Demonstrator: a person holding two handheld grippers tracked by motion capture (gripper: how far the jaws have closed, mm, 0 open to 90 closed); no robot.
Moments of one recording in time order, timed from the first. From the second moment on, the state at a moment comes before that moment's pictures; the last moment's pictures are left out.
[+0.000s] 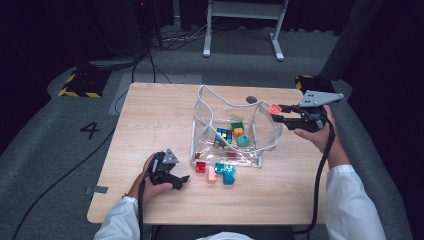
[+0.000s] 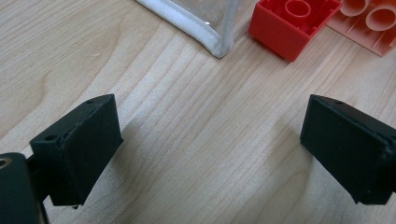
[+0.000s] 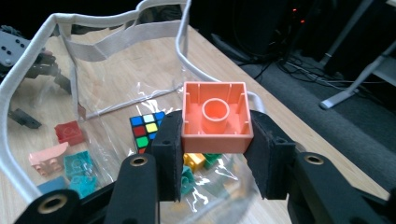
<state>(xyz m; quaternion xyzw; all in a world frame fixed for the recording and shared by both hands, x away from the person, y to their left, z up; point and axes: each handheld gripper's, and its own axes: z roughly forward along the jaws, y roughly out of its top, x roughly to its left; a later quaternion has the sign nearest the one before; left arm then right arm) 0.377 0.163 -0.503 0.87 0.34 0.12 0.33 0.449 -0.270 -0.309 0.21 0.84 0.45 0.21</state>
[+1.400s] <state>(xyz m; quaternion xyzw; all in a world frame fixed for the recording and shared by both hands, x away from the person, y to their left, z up) 0.377 0.163 -0.503 0.87 0.34 0.12 0.34 0.483 -0.223 -0.350 0.17 0.95 0.21 0.16</state>
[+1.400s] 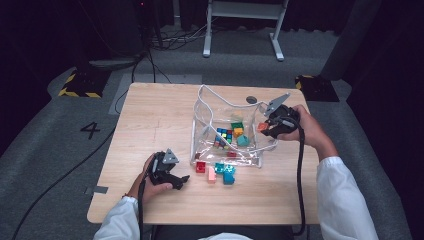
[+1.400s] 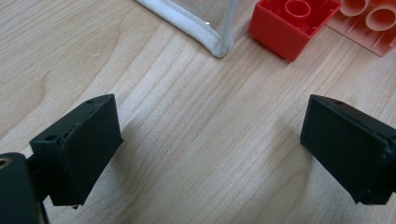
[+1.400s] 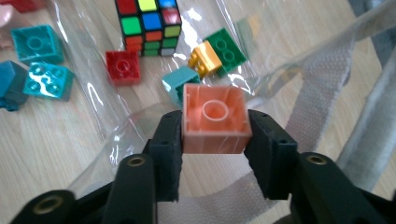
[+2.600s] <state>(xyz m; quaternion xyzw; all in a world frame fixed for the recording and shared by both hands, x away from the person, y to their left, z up) 0.377 0.163 -0.503 0.87 0.34 0.12 0.33 0.376 -0.321 -0.384 0.24 0.83 0.45 0.22</state>
